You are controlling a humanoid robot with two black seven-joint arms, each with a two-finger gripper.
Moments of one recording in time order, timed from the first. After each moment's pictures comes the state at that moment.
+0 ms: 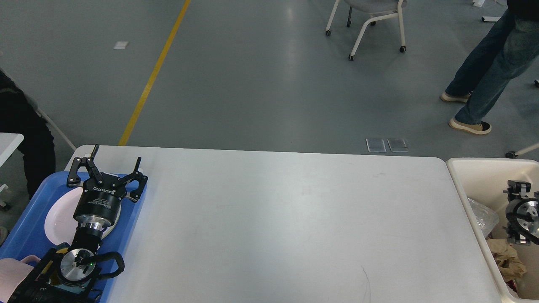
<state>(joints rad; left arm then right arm) -0.24 0.15 -1.43 -0.83 0.12 -0.58 -0.18 0.77 -0.57 0.05 0.35 0.27 -0.01 -0.23</state>
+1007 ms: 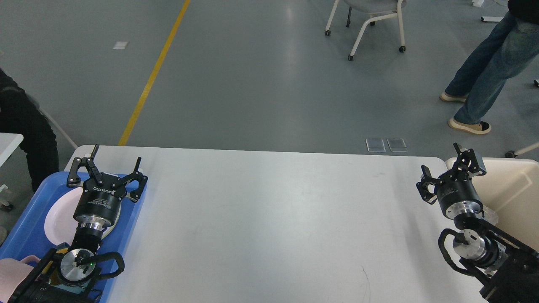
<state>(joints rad) -0.24 0.15 -1.43 -0.83 0.12 -0.58 -0.18 0.40 -0.42 0.75 0.79 0.02 0.07 0.51</state>
